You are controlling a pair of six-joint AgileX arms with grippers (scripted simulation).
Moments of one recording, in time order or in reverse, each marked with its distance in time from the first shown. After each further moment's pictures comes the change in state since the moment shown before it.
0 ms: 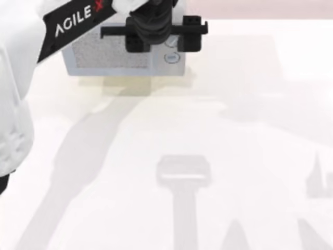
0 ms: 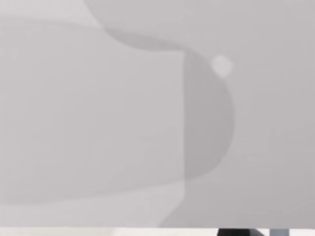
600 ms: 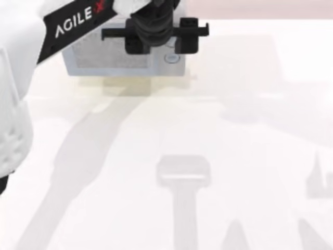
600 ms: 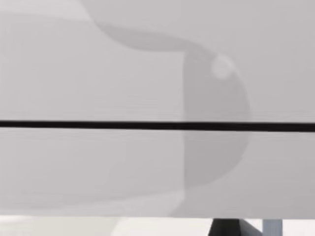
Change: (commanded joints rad) left arm -0.033 -0.015 -0.041 0.010 0.019 -0.011; right arm 0.000 0.000 0.000 0.000 0.000 0.000
